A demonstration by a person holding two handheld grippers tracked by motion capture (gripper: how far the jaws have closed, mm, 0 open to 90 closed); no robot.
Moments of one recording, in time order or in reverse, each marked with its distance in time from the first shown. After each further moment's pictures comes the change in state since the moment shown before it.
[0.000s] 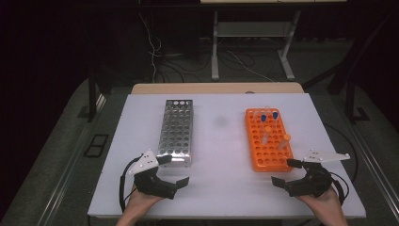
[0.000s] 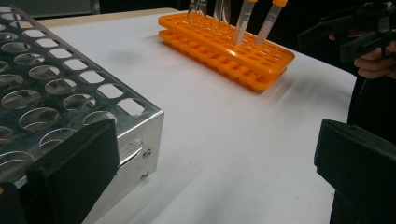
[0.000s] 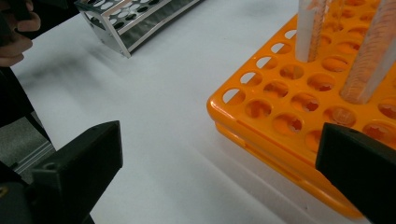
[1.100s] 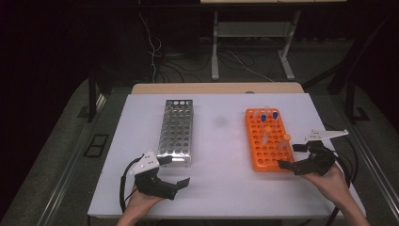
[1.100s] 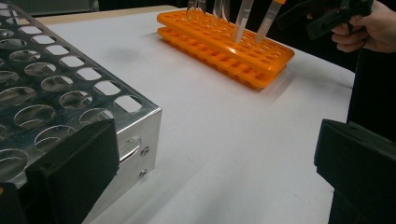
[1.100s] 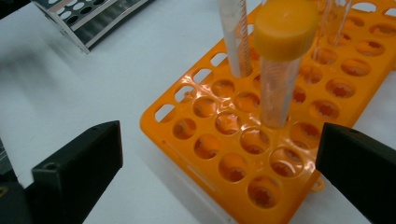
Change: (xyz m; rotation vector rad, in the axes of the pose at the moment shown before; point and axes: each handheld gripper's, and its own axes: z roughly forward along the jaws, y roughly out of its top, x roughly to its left) left arm -0.001 -0.001 0.001 0.008 0.000 -0.001; right arm -0.047 0.034 0.004 0.100 -0.035 -0.009
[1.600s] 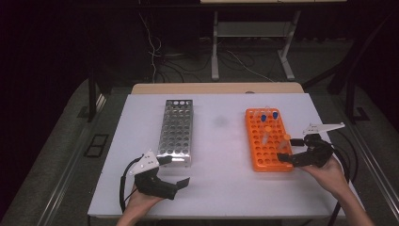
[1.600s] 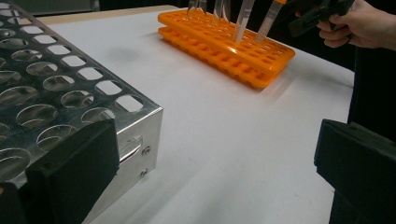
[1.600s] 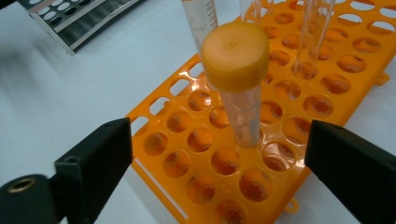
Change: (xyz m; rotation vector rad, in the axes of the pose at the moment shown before) left arm 0.000 0.000 0.000 -0.001 0.002 -0.002; right arm -0.019 0.010 0.010 0.008 -0.005 -0.022
